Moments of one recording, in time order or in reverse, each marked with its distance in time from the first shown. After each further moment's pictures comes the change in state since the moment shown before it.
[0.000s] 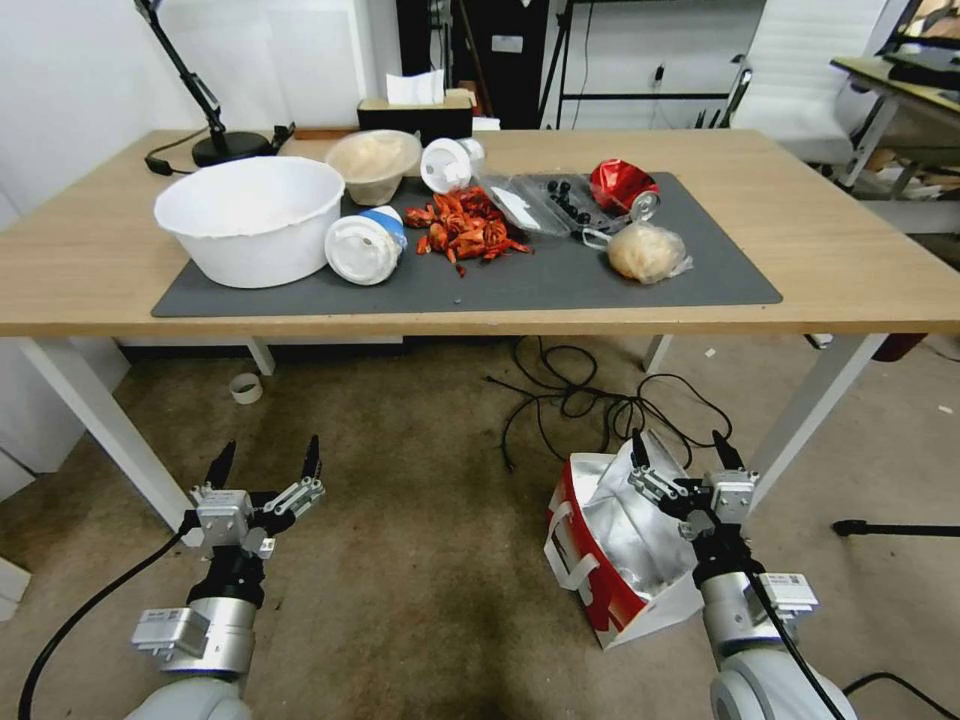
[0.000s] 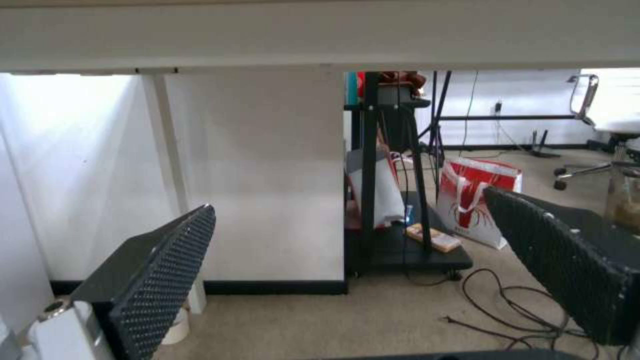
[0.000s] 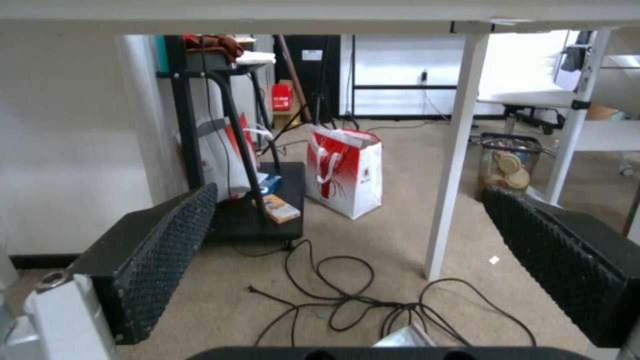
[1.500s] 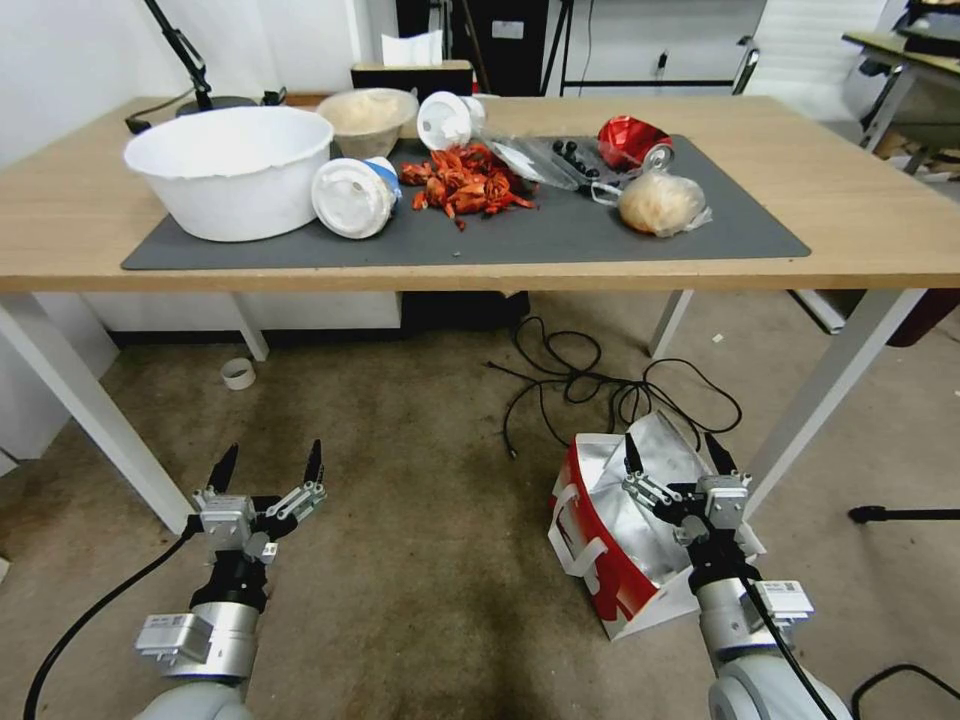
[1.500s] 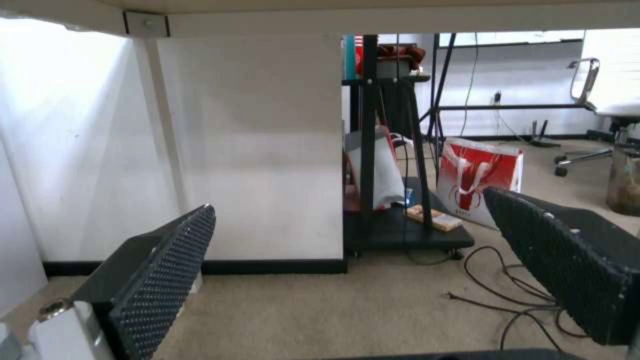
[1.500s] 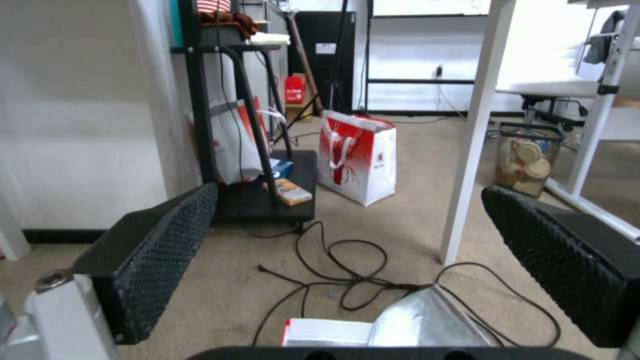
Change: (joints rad) left arm 0.004 -0.001 0.006 0.014 0.009 -0.019 0.005; right arm -0.008 -0.001 -0.005 -0.013 -0.009 0.030 -0.034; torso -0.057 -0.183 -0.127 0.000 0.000
